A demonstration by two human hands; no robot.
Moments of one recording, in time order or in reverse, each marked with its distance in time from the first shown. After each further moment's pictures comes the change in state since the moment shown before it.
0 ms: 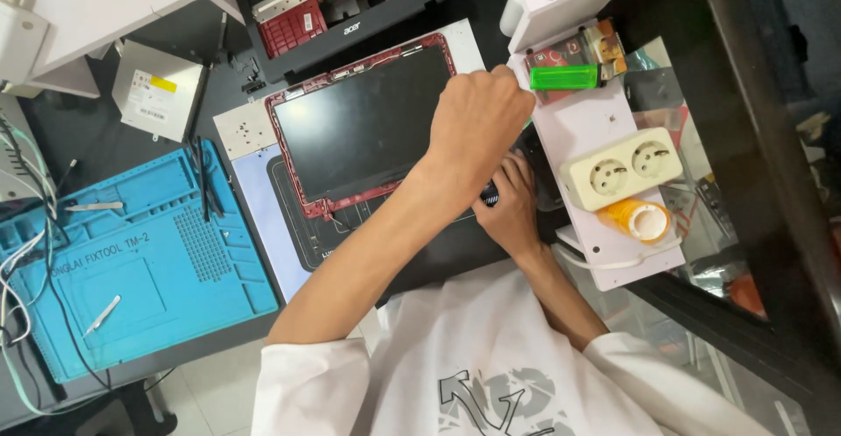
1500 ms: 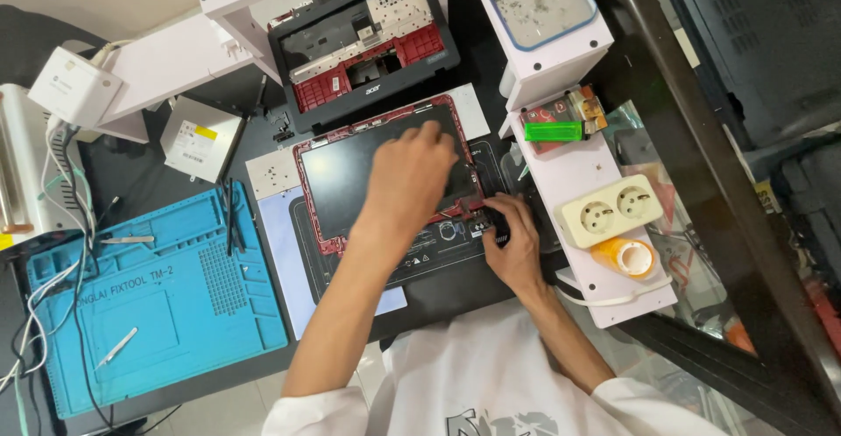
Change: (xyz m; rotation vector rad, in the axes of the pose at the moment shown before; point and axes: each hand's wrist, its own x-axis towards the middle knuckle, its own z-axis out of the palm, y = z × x) left_hand -0.052 -0.056 -0.043 -0.073 0.019 -0.112; right_hand 0.009 -0.009 -0.011 0.167 0.054 0.033
